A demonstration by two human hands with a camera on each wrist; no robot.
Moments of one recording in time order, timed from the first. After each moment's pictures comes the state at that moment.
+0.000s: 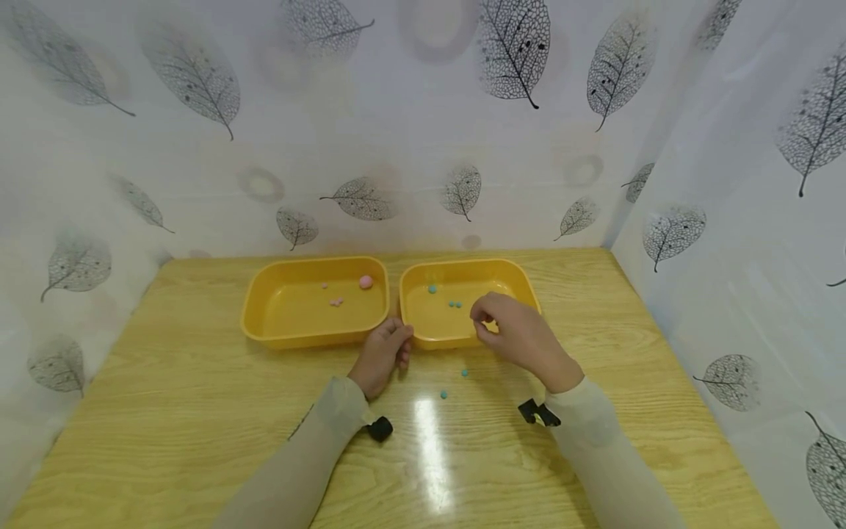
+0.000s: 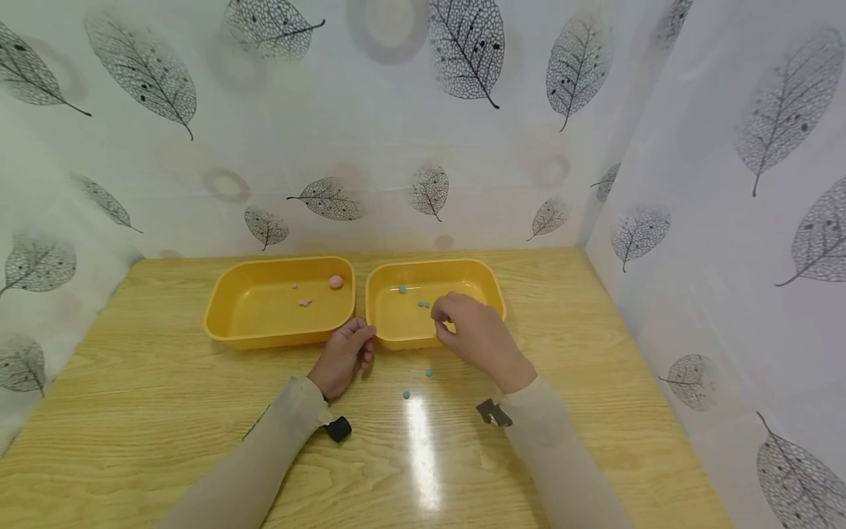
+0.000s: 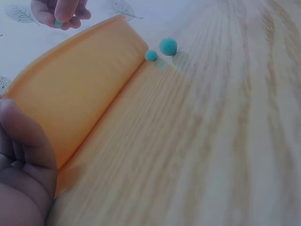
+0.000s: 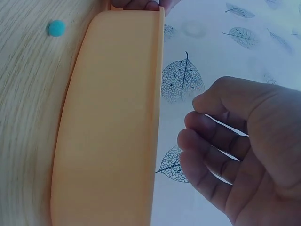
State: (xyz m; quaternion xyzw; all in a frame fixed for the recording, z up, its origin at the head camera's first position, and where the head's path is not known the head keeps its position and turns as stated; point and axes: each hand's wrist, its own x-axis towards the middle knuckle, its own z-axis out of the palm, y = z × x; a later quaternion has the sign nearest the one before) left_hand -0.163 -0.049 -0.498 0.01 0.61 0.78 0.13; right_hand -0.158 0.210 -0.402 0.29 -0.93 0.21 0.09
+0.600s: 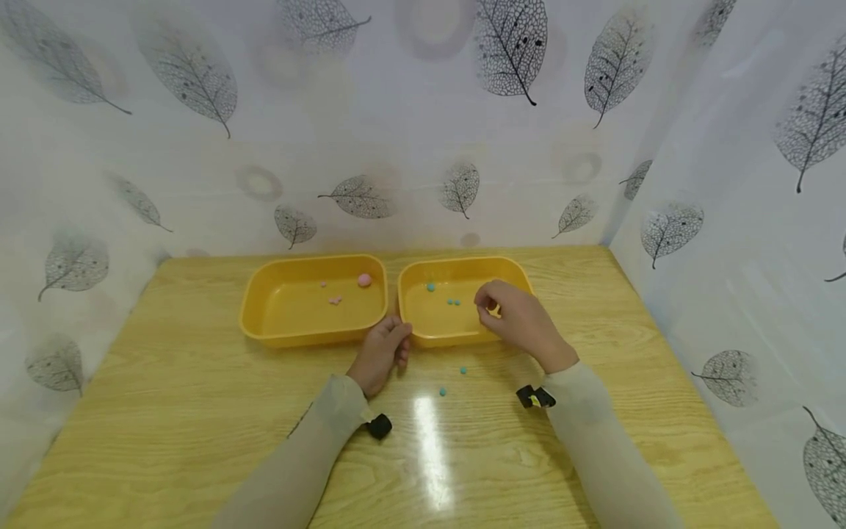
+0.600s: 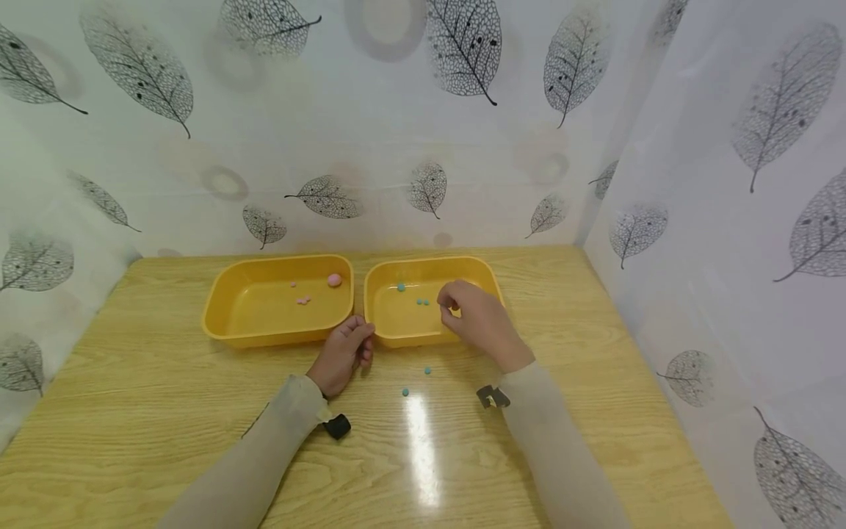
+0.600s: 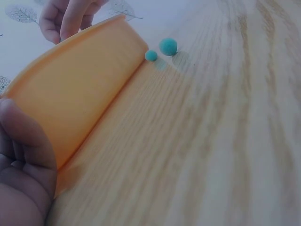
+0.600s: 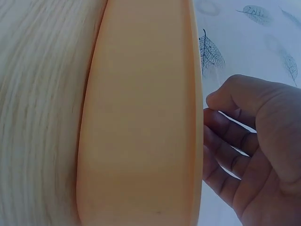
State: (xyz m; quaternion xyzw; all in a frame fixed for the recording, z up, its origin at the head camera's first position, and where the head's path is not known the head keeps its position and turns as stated) left_hand -0.164 -0.048 -0.497 0.01 0.61 0.78 0.14; right_hand -0.183 0.224 -0.415 0.26 -0.93 0.24 0.09
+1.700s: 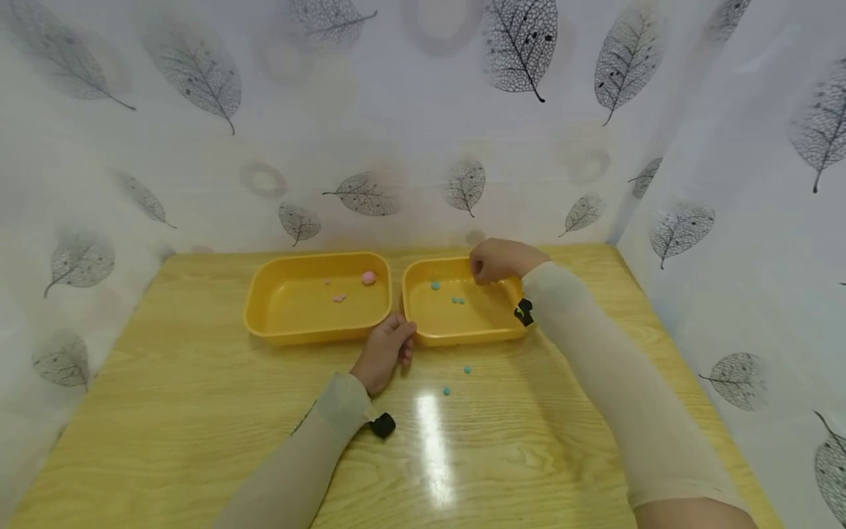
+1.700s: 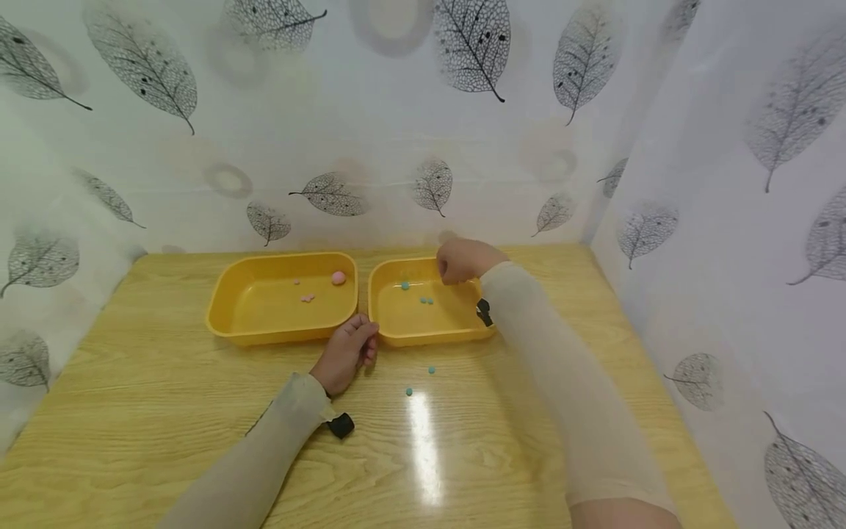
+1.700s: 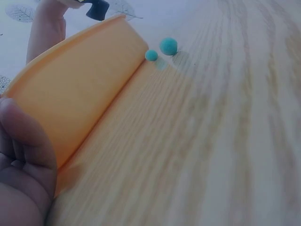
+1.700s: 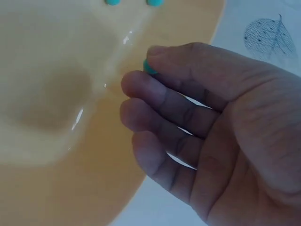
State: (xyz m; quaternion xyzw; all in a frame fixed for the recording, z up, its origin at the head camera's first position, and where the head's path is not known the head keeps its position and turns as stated) left_hand -0.166 -0.048 -0.499 0.00 0.61 0.78 0.14; right_hand -0.309 0.204 -0.373 0.29 -0.93 0.07 -0.22
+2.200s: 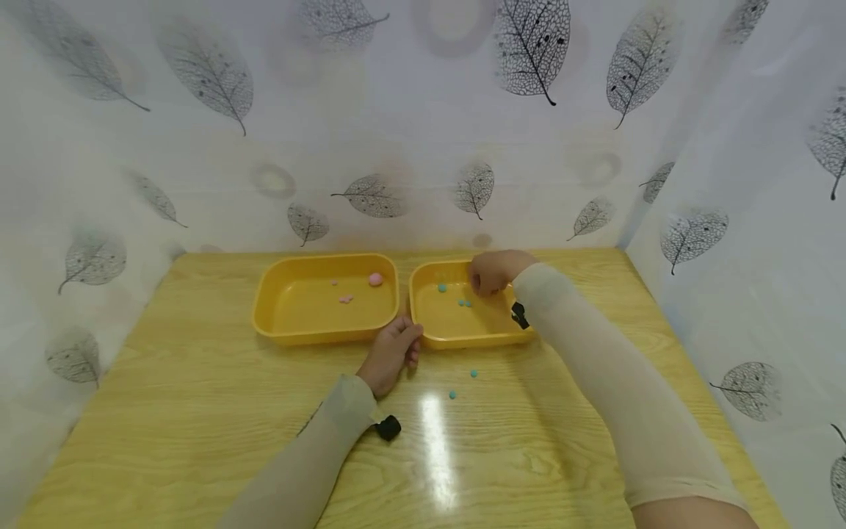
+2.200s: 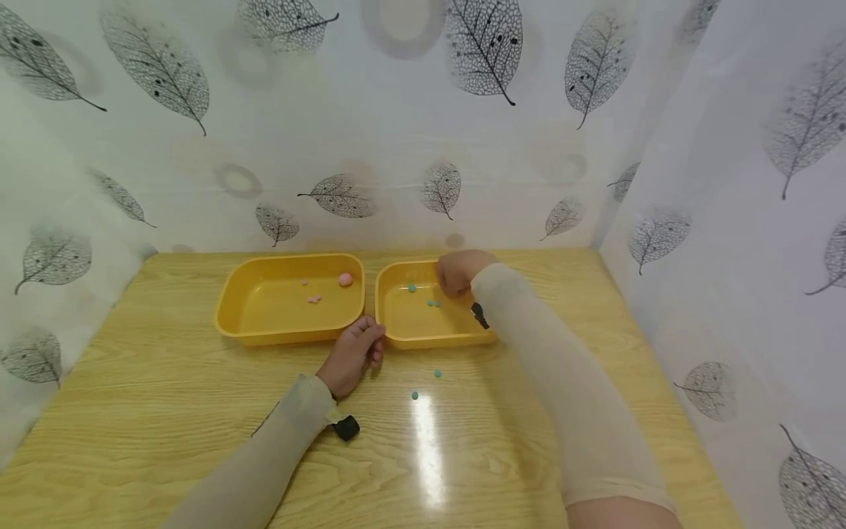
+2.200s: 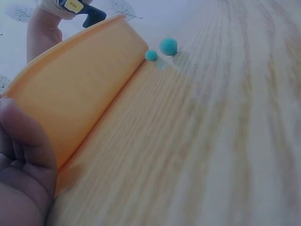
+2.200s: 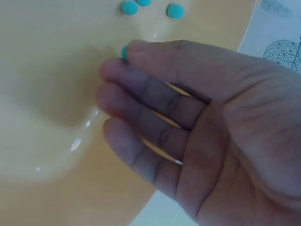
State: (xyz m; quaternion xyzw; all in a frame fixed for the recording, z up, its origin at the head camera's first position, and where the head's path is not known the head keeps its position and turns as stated) left_hand -0.164 -0.049 -0.498 0.00 0.61 0.78 0.14; right_hand -0.319 0.182 -0.385 0.29 -0.90 0.03 -0.33
